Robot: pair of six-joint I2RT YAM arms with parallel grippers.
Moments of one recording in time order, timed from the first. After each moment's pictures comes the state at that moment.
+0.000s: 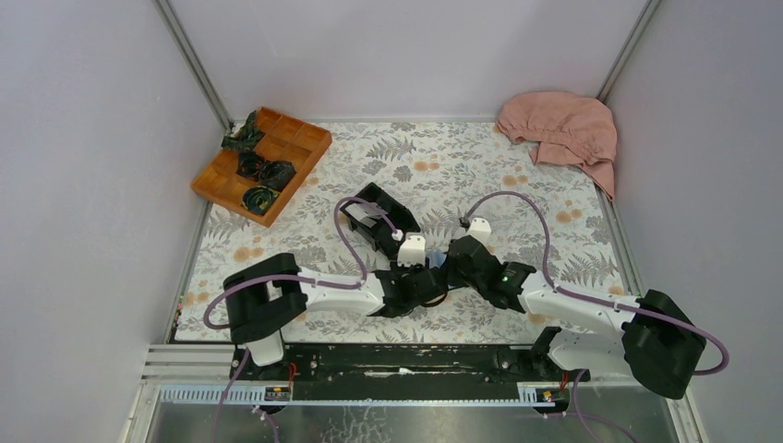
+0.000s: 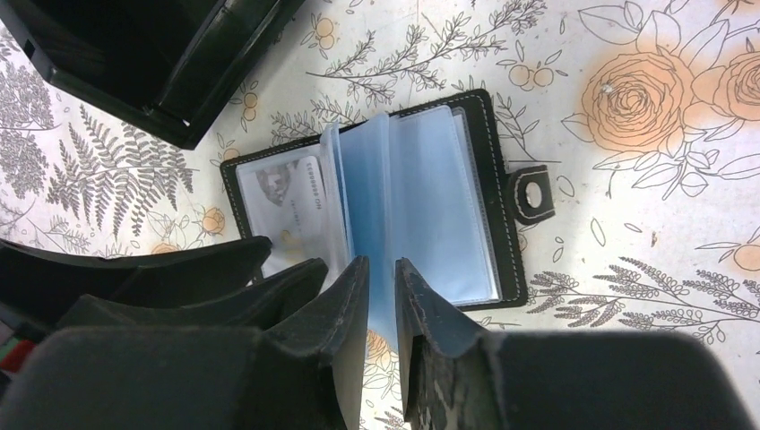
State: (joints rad) left arm -1.21 1.75 0.92 -0.22 -0.64 -0.97; right arm 0.87 1.16 0.54 -0.17 0.31 0.82
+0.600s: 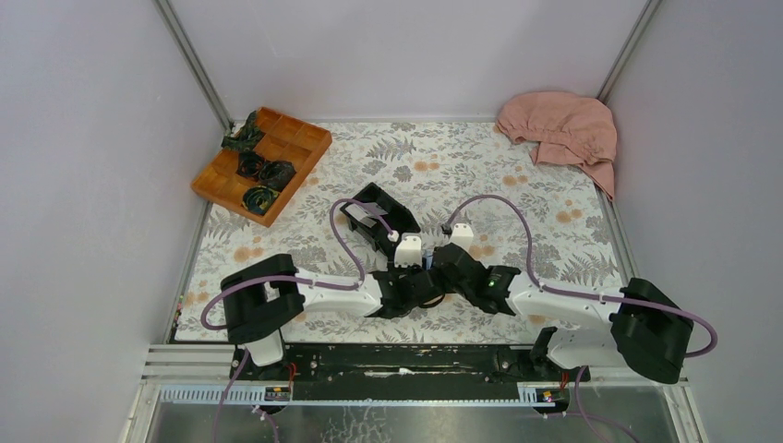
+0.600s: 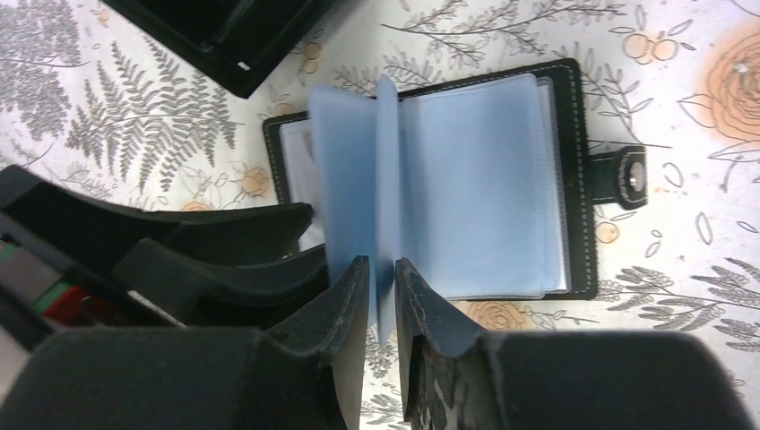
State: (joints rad) left arm -1.21 1.72 0.90 -0.23 -0.65 -1.01; right arm 0.99 1.24 0.57 -0.14 0.33 0.83
